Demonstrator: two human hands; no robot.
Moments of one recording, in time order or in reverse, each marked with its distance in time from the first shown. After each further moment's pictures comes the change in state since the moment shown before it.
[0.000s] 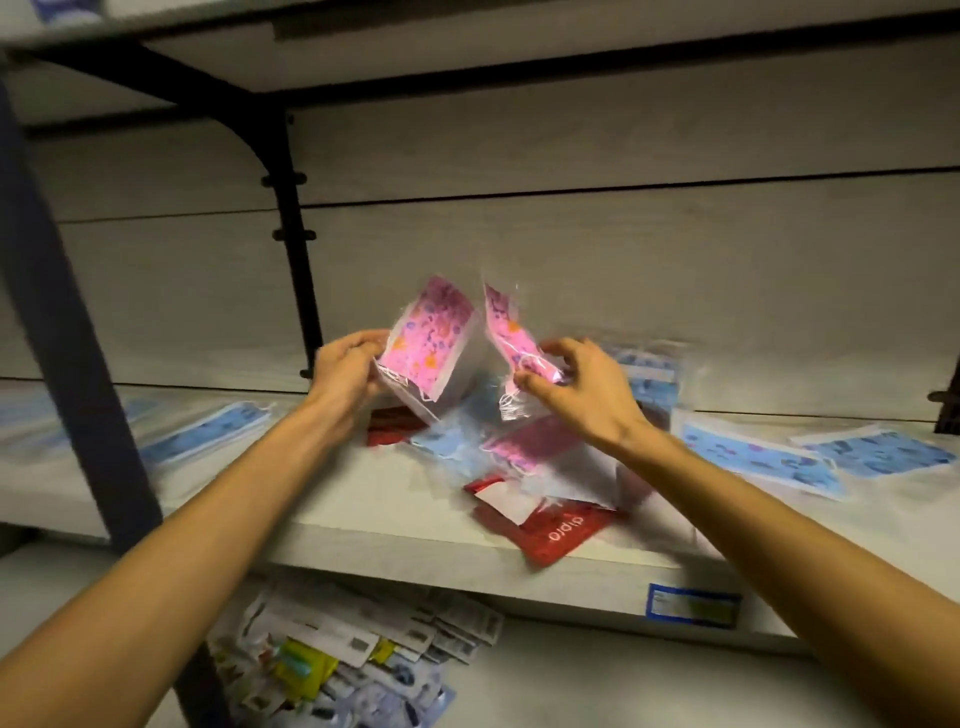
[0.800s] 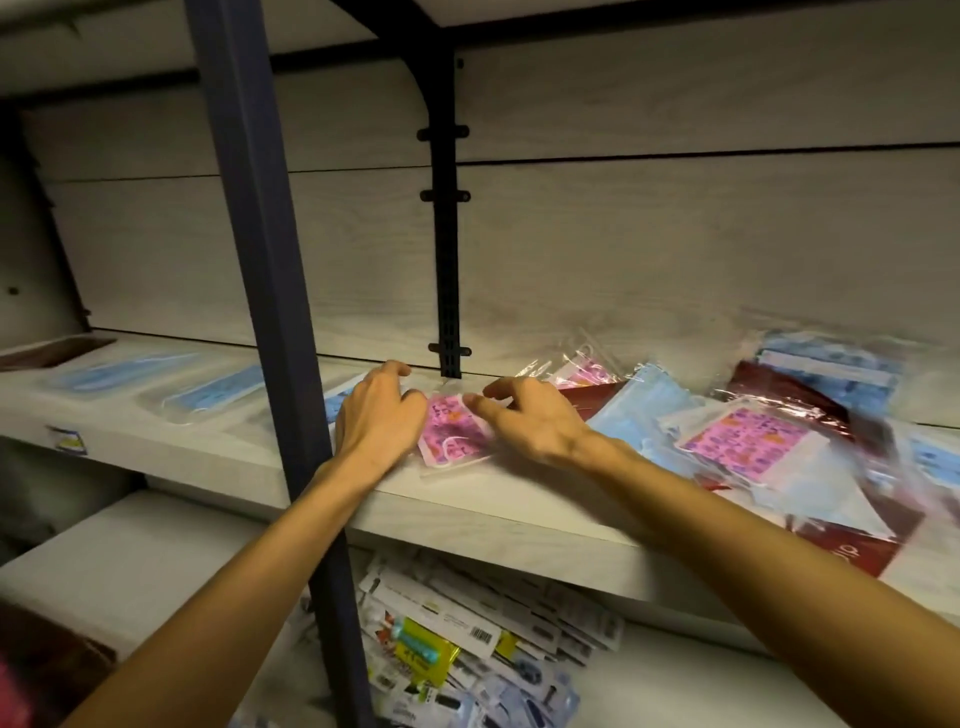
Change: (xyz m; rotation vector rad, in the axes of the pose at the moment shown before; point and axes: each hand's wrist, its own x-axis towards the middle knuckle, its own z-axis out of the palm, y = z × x) left_hand 0.015 -0.046 -0.164 1.000 0.077 0.190; right_hand 0.027 -0.134 0.208 0.010 -0.452 0.021
